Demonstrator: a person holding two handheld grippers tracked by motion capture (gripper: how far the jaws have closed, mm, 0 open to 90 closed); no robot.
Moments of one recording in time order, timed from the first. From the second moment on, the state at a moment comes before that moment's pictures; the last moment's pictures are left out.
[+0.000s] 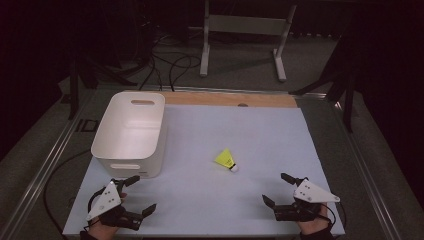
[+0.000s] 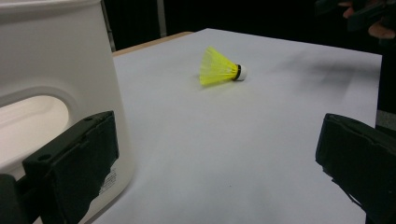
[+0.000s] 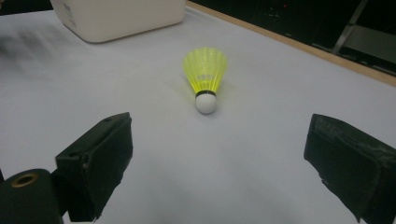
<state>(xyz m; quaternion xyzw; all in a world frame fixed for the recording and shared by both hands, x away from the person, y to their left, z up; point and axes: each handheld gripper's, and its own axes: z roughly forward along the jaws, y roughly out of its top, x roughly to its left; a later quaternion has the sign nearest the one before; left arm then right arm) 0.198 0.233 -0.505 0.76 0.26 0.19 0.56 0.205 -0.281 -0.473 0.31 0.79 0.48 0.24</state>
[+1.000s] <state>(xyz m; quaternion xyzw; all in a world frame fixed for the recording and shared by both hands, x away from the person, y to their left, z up) 0.197 0.233 -0.503 0.76 0.26 0.20 0.57 0.224 -0.270 -0.415 0.31 0.79 0.47 0.26</state>
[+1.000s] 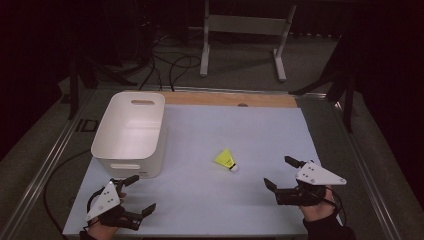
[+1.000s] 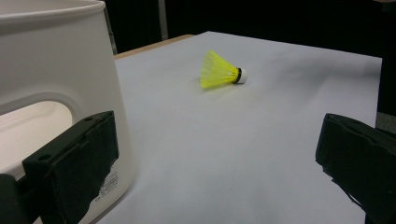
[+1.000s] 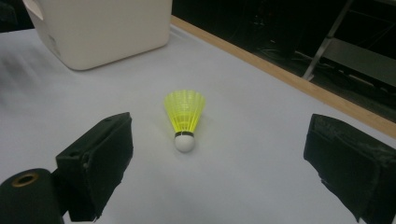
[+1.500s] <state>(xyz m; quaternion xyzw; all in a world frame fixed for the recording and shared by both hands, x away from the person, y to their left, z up) 0.197 0.235 -0.503 0.75 0.26 0.19 0.57 0.235 -0.257 -0.398 0.29 0.79 0.46 0.27</state>
